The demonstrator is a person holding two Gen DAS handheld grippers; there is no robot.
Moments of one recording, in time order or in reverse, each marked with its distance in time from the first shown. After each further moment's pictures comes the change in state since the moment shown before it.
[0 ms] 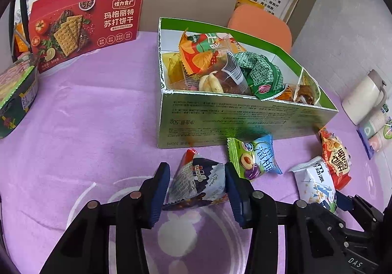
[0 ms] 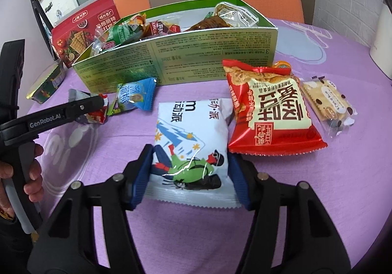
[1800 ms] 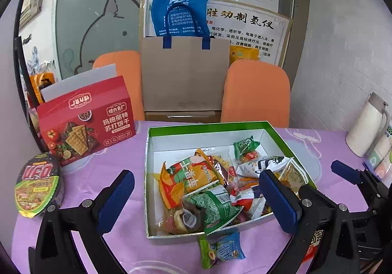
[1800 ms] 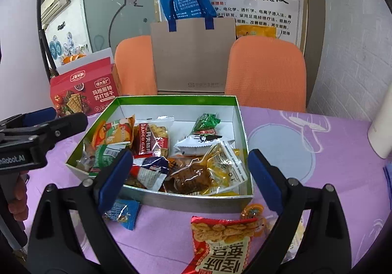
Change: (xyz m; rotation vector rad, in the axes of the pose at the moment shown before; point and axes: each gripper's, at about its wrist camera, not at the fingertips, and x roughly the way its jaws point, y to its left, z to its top) left arm -0.072 -0.071 0.099 0.101 -0.263 0.141; right arm -0.041 -0.009 0.125 -0.129 -0.279 -0.029
